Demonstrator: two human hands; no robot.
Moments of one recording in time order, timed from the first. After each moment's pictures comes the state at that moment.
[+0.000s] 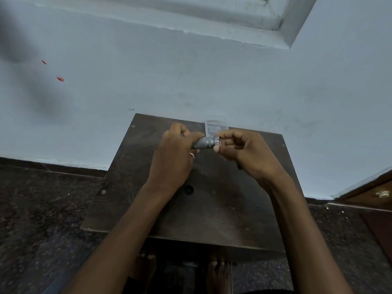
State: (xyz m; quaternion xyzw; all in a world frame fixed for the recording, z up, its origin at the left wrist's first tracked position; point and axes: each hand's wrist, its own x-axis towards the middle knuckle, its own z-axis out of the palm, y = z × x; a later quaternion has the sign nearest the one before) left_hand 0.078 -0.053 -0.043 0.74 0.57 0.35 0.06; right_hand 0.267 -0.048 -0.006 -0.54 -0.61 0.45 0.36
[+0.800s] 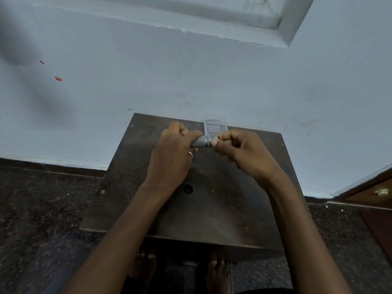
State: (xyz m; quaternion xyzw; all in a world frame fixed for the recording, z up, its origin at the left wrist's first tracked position) left_hand 0.078 -0.054 -0.041 0.74 0.57 0.35 0.05; right_hand 0.269 -0.043 -0.014 -0.56 -0.65 0.39 0.32
